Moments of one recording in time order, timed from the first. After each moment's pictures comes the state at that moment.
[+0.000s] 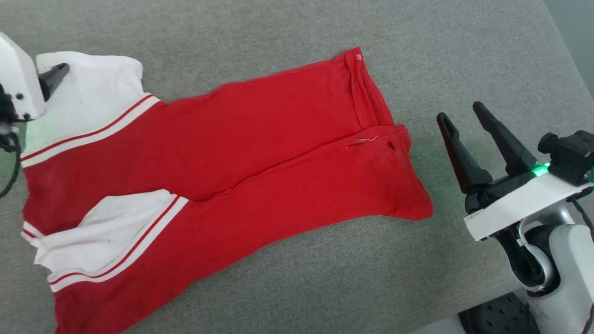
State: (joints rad) left arm -1.20 0.77 -0.97 0.83 -1.20 -0.05 0.44; right arm -0.34 -0.32 0.21 0.01 0.58 0.13 0.01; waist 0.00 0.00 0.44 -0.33
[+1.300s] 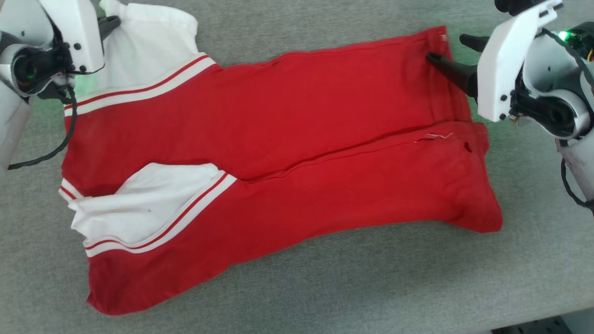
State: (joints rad) left arm -1.36 0.60 -1.03 0.89 -1.25 -0.13 0.53; right arm -0.99 -0.48 0.55 0.39 0.80 0.13 0.63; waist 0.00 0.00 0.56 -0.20
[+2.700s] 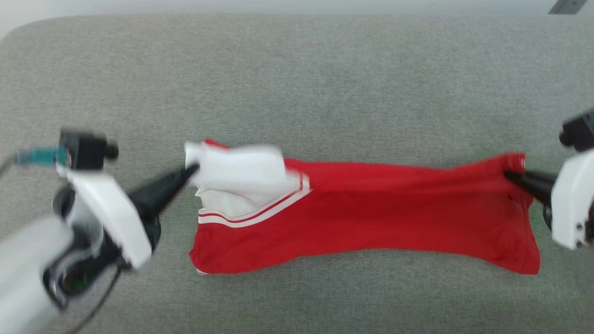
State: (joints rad) left arm -0.78 0.92 -1.11 0.09 -1.45 -0.13 -0.05; right arm -0.53 -0.85 0.54 0.14 0.99 0.13 0.55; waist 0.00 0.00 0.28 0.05
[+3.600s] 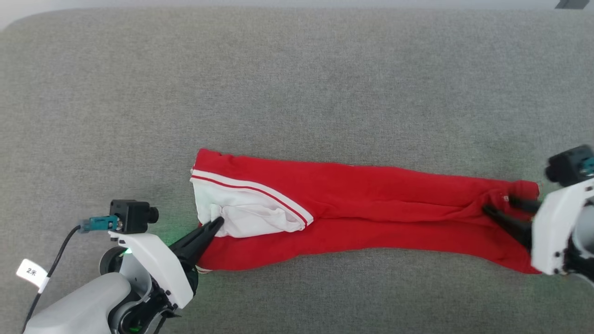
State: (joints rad) left arm -0.62 0.72 -1.19 0.33 -1.44 -0.13 -0.21; right arm -0.33 -0.68 0.34 0.13 0.86 0.13 0.60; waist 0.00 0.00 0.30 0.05
